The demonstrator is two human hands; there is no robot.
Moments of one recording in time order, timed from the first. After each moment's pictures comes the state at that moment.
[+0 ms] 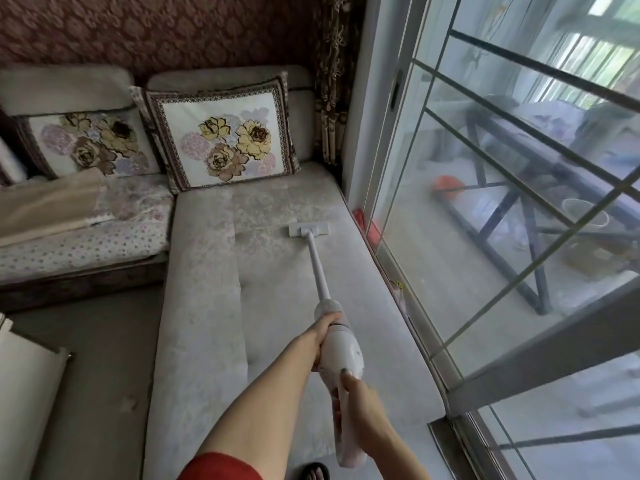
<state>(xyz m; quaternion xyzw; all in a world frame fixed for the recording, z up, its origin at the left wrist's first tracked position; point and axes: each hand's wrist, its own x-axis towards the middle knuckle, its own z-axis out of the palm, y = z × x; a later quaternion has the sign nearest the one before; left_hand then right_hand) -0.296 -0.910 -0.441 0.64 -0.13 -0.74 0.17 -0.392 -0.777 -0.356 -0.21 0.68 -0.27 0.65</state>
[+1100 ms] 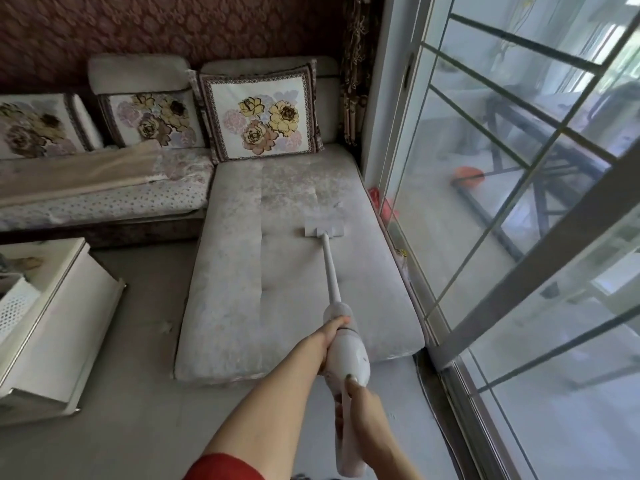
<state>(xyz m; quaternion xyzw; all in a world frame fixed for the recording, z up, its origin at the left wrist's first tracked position) -0.395 -0.633 -0.424 0.66 -0.12 -0.72 0.17 -0.495 -0.515 -0.375 -0.21 0.66 -0.26 0.67</state>
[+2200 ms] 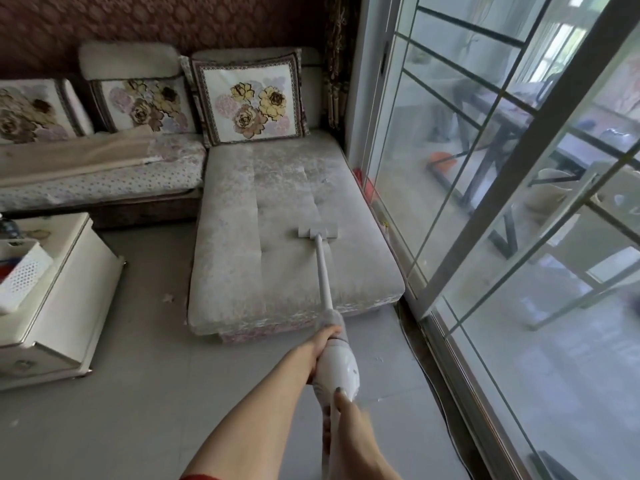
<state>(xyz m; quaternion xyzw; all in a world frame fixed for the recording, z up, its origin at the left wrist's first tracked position) -0.398 -0.390 -0.427 0.66 -0.14 -0.72 0.14 -0.483 -0.263 -0.382 -0.14 0.69 -0.30 0.64</state>
